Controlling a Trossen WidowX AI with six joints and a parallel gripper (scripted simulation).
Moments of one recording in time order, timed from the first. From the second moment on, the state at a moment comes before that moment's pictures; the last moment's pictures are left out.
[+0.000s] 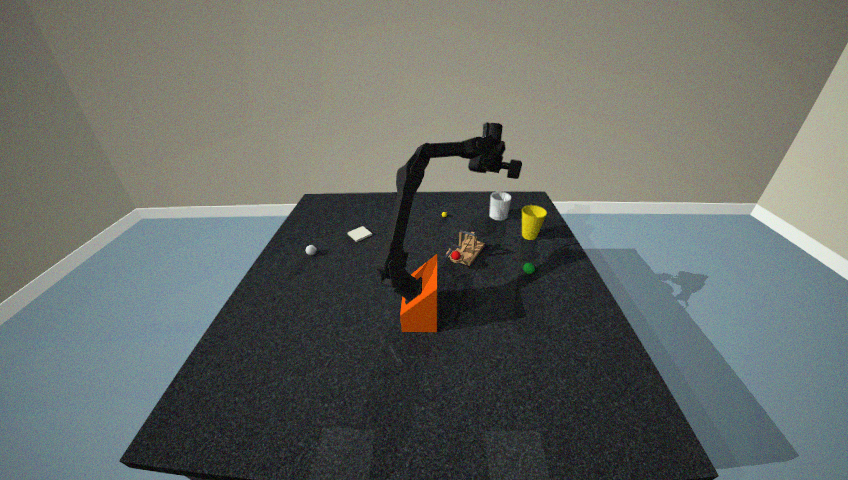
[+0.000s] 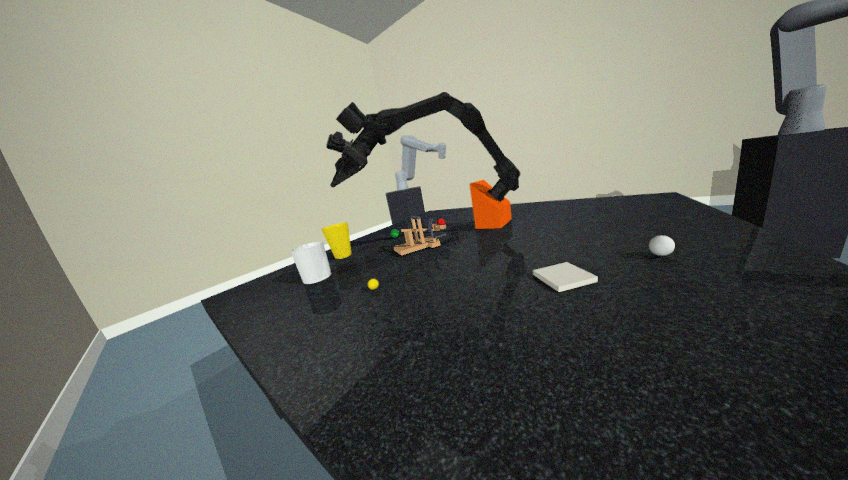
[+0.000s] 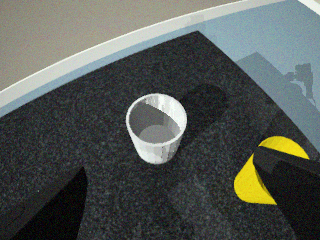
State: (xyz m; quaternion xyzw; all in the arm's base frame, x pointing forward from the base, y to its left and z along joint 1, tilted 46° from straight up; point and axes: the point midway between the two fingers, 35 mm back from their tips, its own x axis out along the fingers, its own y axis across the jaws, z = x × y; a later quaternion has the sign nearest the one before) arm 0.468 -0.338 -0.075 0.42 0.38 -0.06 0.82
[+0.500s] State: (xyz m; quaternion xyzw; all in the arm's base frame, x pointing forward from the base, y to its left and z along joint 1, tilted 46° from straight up) arm 0.474 -0.335 -0.071 0.42 0.37 -0.05 0.83
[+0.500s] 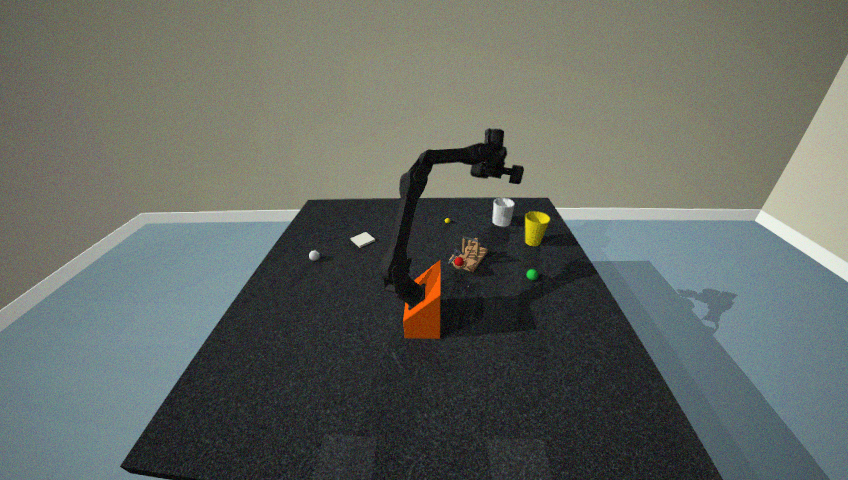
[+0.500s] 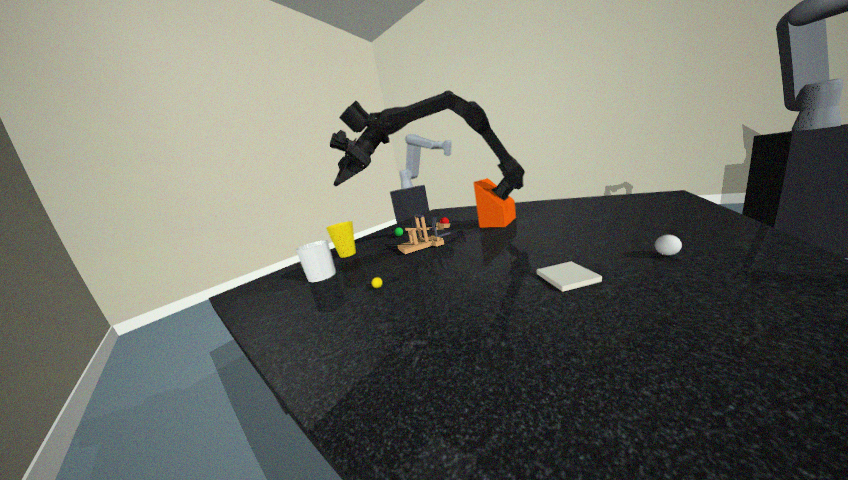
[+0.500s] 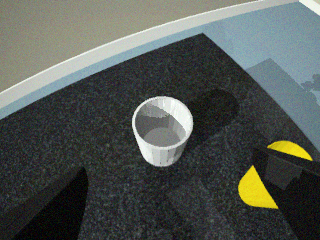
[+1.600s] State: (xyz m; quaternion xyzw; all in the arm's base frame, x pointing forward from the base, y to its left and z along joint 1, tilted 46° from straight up) arm 0.469 -0.318 -0.071 0.37 0.40 -0.04 0.83
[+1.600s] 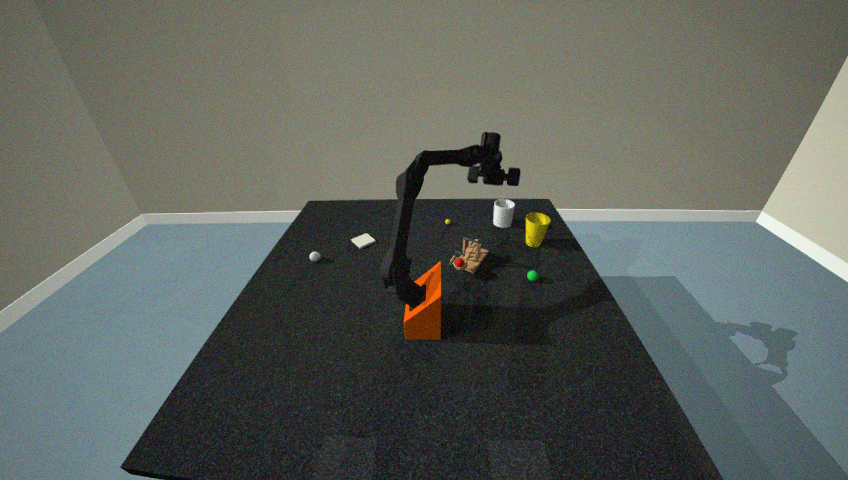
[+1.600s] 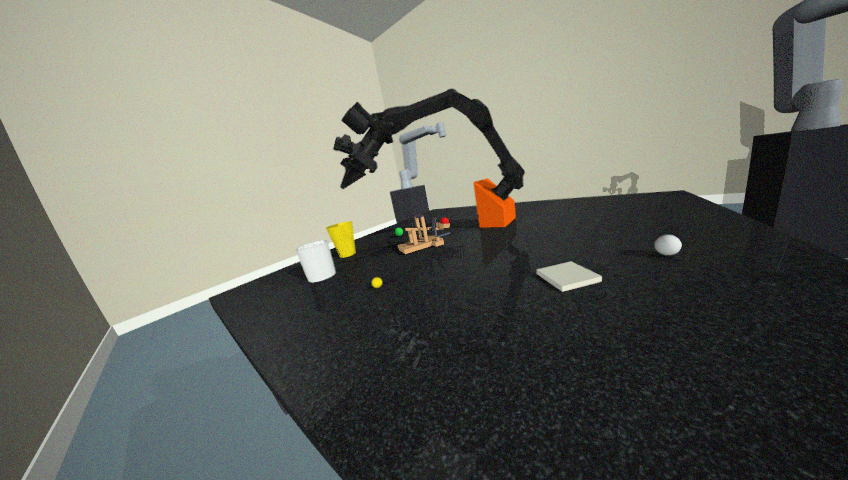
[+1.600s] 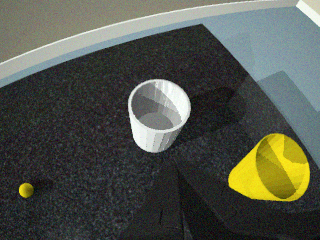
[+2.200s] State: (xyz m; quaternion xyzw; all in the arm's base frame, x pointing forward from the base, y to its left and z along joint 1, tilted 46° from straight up) arm 0.441 -0.243 -0.069 0.18 0.53 0.04 0.83
